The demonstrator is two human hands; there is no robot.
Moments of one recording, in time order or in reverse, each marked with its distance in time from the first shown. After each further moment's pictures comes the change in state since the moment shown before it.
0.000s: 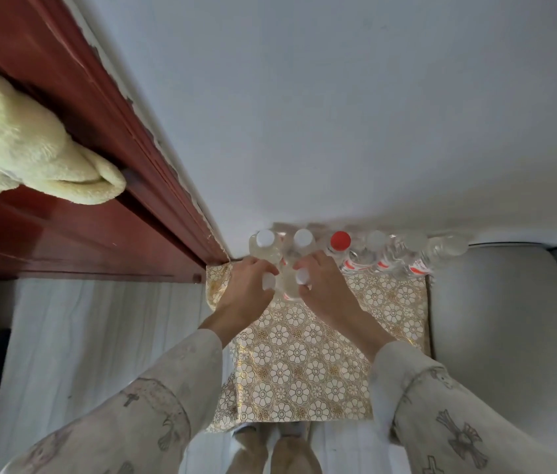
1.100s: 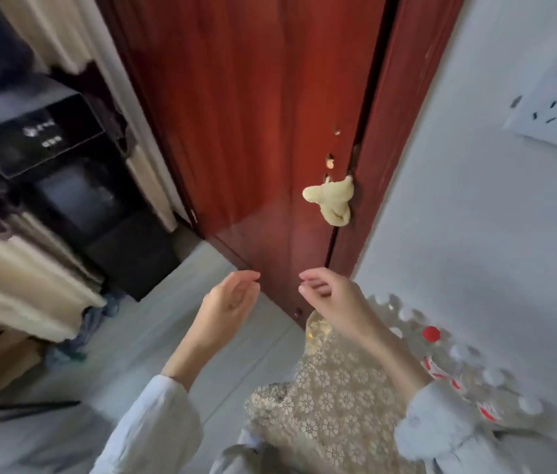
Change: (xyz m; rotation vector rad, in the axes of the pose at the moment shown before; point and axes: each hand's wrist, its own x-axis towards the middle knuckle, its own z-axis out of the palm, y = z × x) left_hand -0.341 0.037 -0.136 -0.465 0.831 -0.242; right_hand -0.158 -0.233 -0.104 0.252 -0.404 -0.582
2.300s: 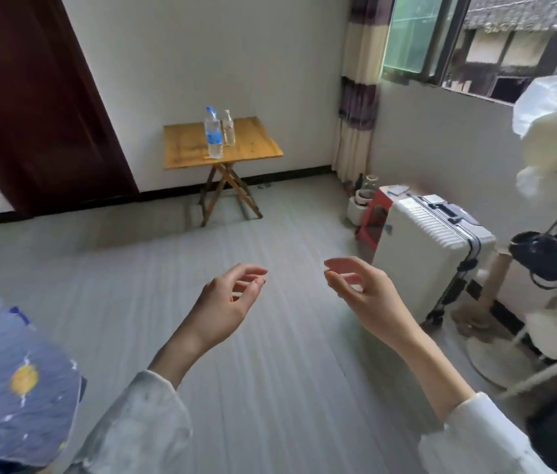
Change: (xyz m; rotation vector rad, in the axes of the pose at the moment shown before) left_hand -0.941 -0.098 -0.315 0.068 1.797 -0.922; right_hand -0.631 -0.438 0.656 0.116 -1.623 -1.143
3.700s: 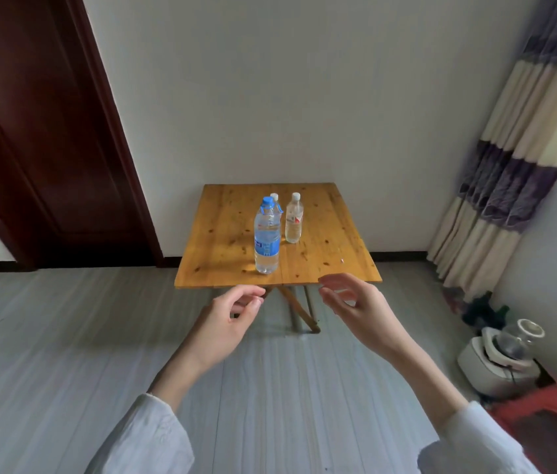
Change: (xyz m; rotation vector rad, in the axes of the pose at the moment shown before) left_hand 0.875 -0.271 -0.241 -0.063 0.191 -0.076; right_hand 0.965 0.074 0.246 -0.021 -0.249 -0.196
